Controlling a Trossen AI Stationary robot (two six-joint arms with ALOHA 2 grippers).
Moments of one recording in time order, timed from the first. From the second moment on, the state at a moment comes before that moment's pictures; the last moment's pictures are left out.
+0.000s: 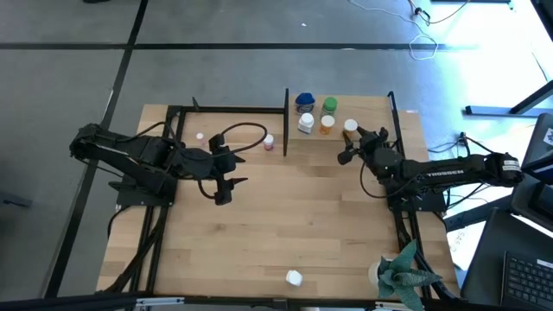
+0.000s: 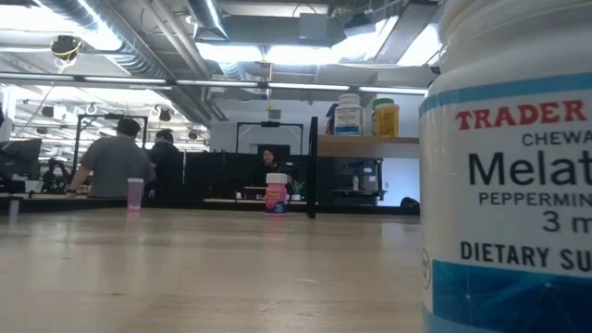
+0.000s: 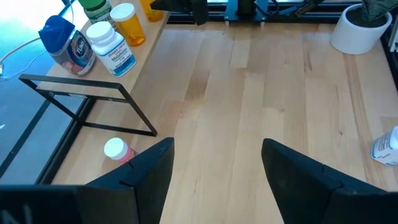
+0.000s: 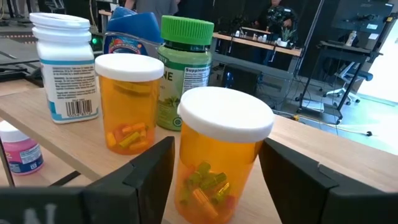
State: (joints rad) left arm -0.26 1.19 1.33 -0.72 -0.50 -0.18; right arm -0.15 0.88 0.19 0.56 0.93 0.00
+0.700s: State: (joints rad) left arm -0.26 1.19 1.33 -0.72 -0.50 -0.18; right arm -0.15 0.88 0.19 0.55 0.94 0.02
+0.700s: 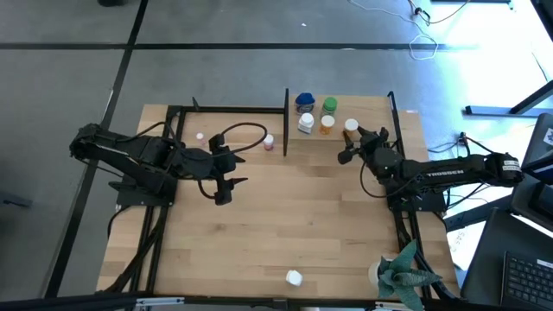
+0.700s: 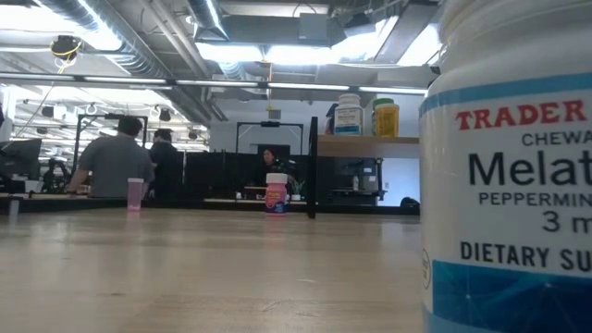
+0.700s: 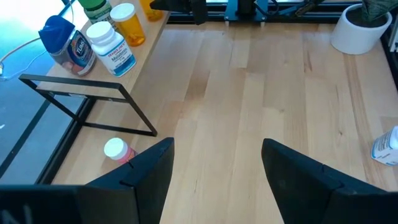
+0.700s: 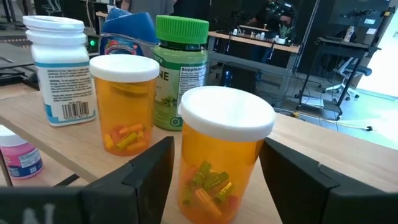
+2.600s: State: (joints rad) left arm -0.26 1.19 1.33 -0.72 -0.50 -0.18; right arm -0.15 0.87 0.19 0.72 0.95 -0.09
